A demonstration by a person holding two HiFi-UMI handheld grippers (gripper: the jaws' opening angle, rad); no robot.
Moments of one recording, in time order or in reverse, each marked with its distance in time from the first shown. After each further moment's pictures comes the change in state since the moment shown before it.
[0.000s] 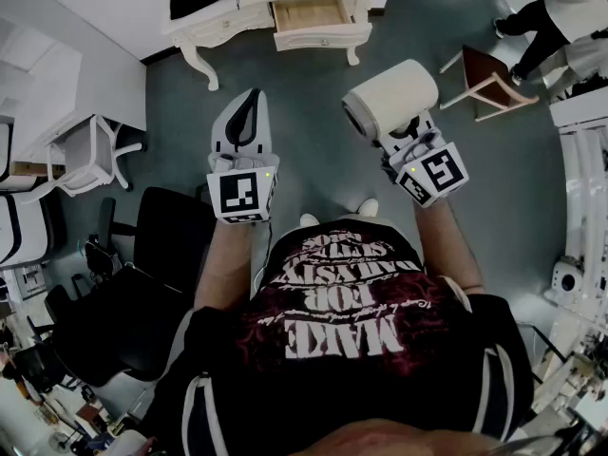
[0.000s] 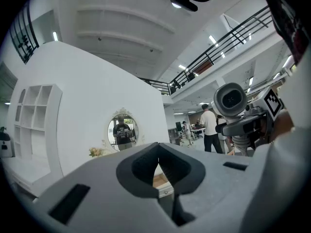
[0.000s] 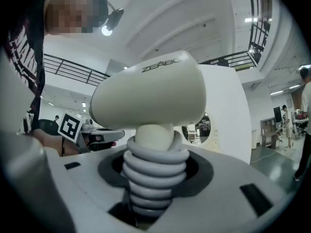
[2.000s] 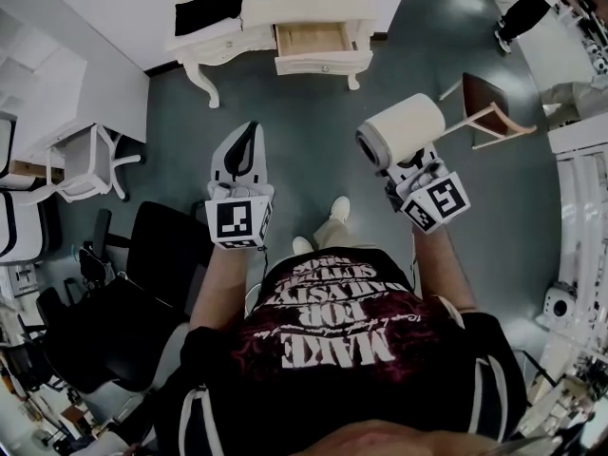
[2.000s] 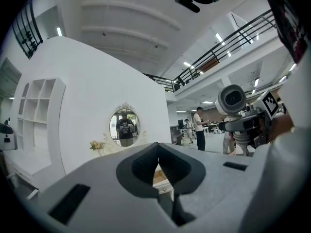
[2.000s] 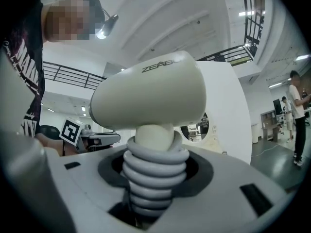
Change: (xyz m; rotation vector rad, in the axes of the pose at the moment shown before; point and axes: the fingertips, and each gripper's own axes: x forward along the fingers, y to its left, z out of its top) left arm 0.012 -0.002 -0.020 -0.049 0.060 0.023; right arm -0.011 -0.039 -0.010 0.076 0.010 0.009
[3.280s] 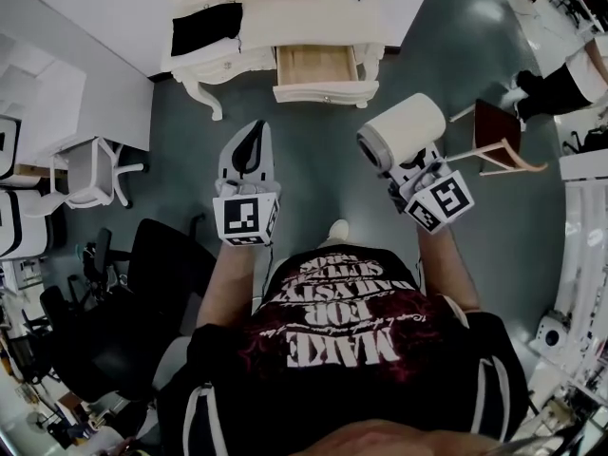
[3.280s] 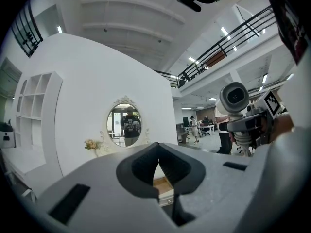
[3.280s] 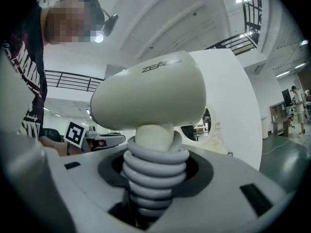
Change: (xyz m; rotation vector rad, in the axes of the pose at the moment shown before) left arm 0.165 0.011 -0.010 -0.017 0.029 0.056; right arm 0.089 -0.142 -0.001 0.037 0.023 0.100
